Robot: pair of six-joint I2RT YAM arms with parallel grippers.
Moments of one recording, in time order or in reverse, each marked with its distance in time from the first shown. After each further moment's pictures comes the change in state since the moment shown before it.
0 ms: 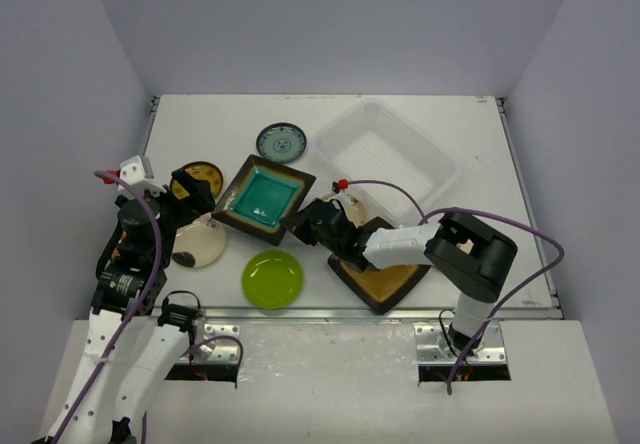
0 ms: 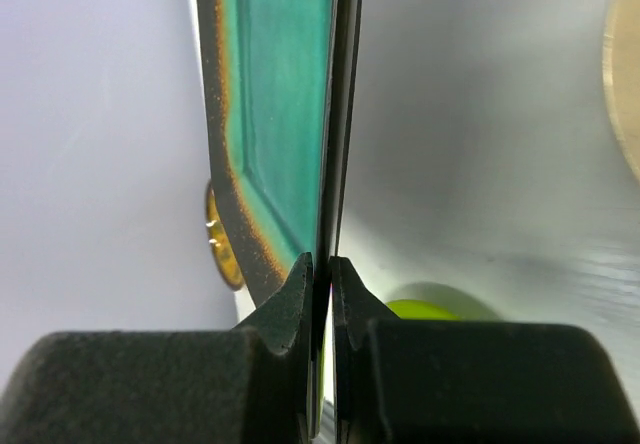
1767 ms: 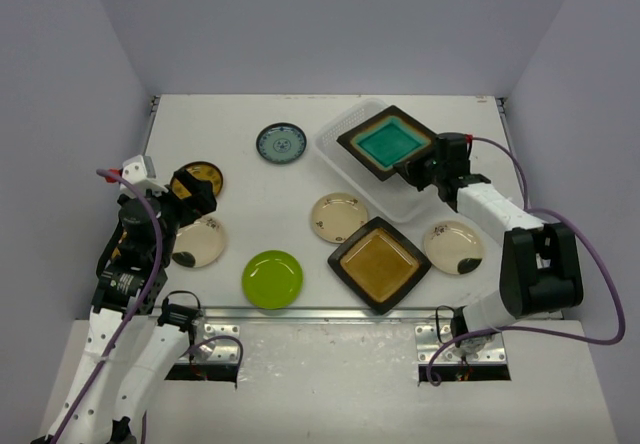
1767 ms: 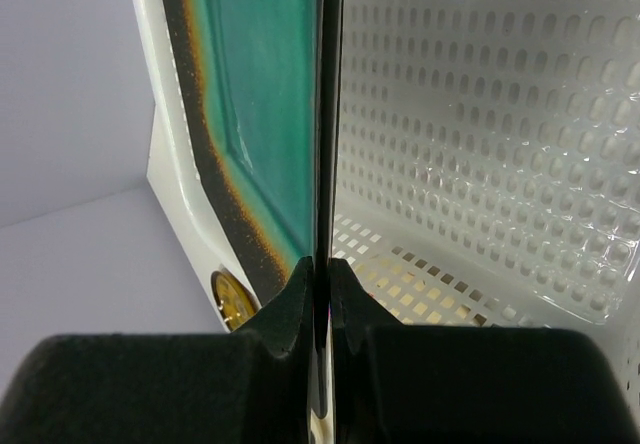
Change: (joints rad) left arm 0.000 0.005 -0.002 0.002 0.023 0.000; right arm -0.837 -0.295 0.055 -0.538 -0.404 -0.155
